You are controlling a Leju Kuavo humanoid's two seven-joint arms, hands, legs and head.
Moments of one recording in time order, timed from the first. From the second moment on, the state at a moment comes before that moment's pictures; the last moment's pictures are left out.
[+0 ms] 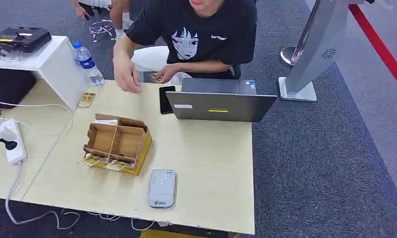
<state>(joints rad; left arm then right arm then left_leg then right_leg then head) 0.27 -0.16 0.83 -0.69 0.09 -0.11 -0.09 0.02 0.26 -1.14 -0.45 -0.02 0.17 -0.21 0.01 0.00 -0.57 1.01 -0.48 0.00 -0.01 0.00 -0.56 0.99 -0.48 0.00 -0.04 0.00</state>
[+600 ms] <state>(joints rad) 0.19 -0.23 0.93 -1.12 0.22 -0.34 -0.21 0.02 0.27 -1.20 -0.50 -0.10 0.35 -0.22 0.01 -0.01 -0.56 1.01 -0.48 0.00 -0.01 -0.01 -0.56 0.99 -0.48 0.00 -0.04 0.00</state>
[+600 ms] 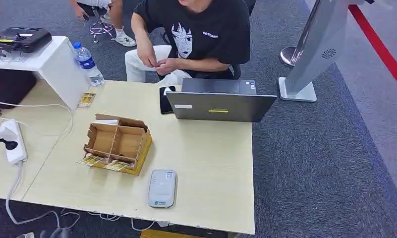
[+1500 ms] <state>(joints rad) 0.36 -0.32 0.69 -1.97 0.23 -0.05 -0.52 0.01 0.27 -0.99 -0.57 -0.36 0.33 -0.22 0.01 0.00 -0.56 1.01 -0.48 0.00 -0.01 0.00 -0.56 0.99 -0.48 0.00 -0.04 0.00</state>
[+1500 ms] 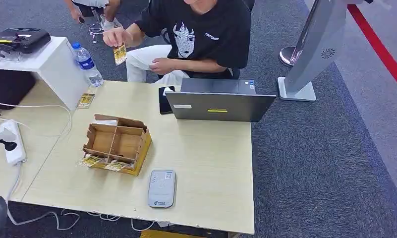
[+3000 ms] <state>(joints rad) -0.16 0.02 0.01 -1.69 -0.92 0.06 -0.23 0.00 0.25 -0.90 -0.52 -0.25 0.35 -0.28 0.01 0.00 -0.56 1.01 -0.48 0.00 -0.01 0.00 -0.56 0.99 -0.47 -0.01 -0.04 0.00</state>
